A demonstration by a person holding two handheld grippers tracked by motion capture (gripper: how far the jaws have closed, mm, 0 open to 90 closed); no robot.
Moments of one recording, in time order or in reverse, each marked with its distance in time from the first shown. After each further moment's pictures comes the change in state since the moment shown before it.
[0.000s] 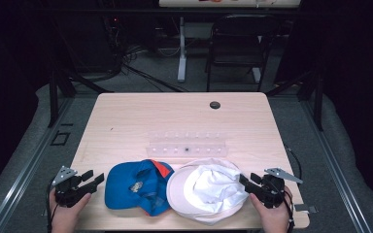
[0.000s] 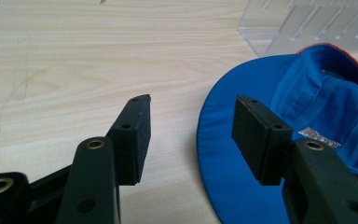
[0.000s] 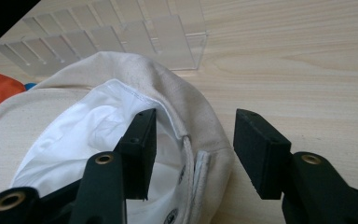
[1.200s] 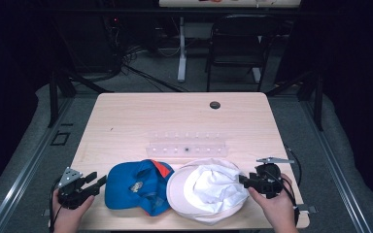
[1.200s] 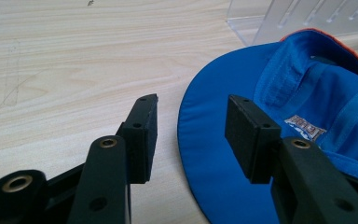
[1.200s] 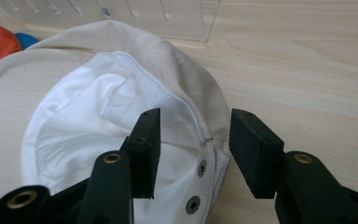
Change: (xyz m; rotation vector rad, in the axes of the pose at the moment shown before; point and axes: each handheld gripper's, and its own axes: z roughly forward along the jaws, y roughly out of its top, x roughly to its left) left arm -0.015 0.001 -0.005 0.032 0.014 0.040; right arm 0.020 0.041 -0.007 0.266 -0.037 -0.085
